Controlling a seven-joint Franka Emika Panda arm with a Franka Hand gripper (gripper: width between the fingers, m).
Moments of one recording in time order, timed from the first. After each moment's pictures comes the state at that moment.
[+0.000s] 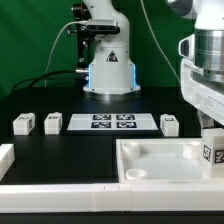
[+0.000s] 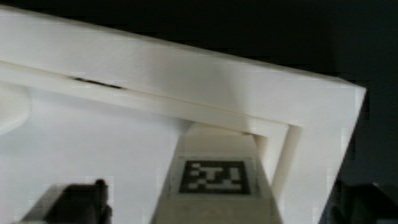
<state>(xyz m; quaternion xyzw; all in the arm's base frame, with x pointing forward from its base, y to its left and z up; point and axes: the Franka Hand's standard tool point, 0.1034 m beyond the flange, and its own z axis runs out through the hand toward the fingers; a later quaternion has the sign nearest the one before) 0.626 0.127 0.067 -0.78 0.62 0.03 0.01</state>
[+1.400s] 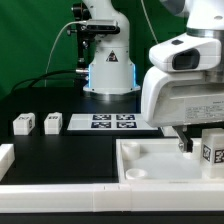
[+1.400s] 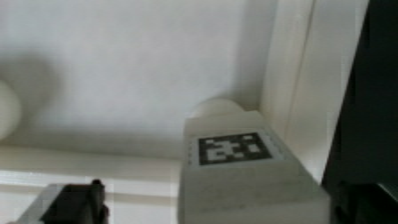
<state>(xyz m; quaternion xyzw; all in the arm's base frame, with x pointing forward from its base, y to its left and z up) 0.627 0.114 0.068 -1.00 -0.06 0.02 0.02</state>
